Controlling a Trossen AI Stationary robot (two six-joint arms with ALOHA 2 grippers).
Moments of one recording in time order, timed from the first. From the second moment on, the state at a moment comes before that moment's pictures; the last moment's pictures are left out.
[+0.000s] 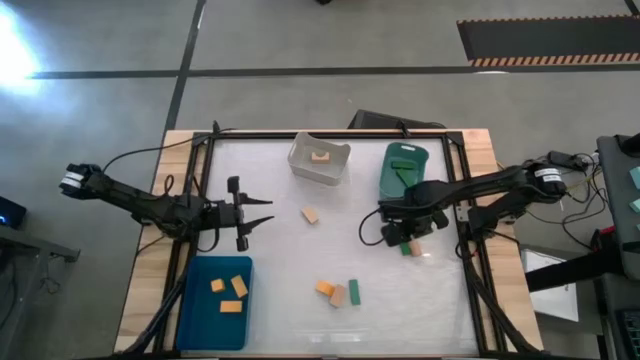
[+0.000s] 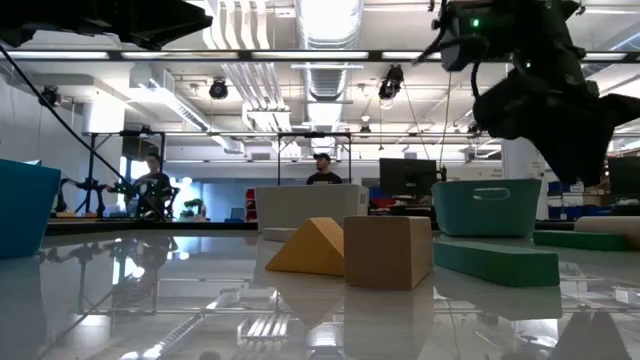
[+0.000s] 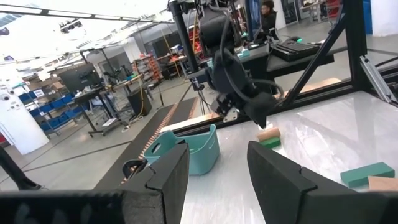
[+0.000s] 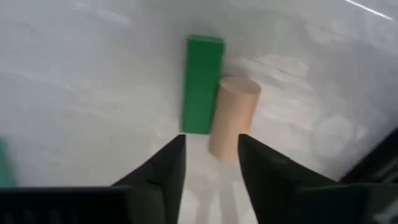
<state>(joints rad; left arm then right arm) -0.27 0.71 0.35 0.41 -0.43 0.35 0.02 1.44 0.92 -1.08 -0.24 1.23</state>
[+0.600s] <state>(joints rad) -0.27 0.71 0.35 0.41 -0.43 0.35 0.02 1.55 0.86 -1.09 -0.24 1.13</state>
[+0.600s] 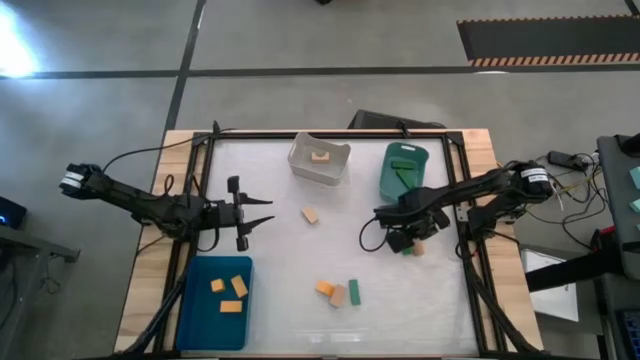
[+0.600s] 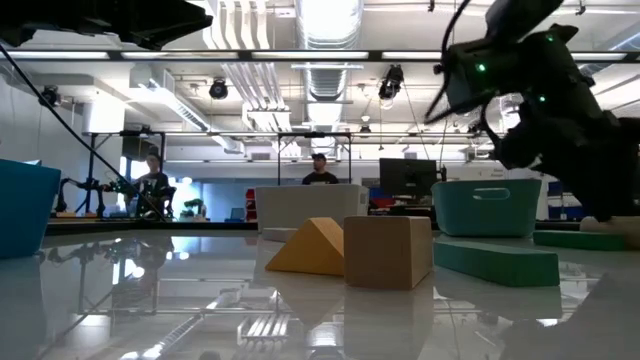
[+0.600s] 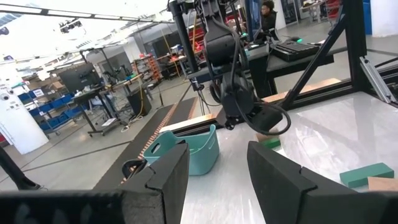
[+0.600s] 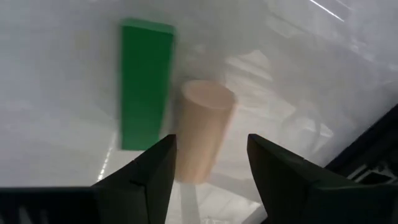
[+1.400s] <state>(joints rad) -0.27 0.71 0.36 0.43 -0.43 0.35 0.02 1.52 0.77 -1.08 -0.18 1.17</state>
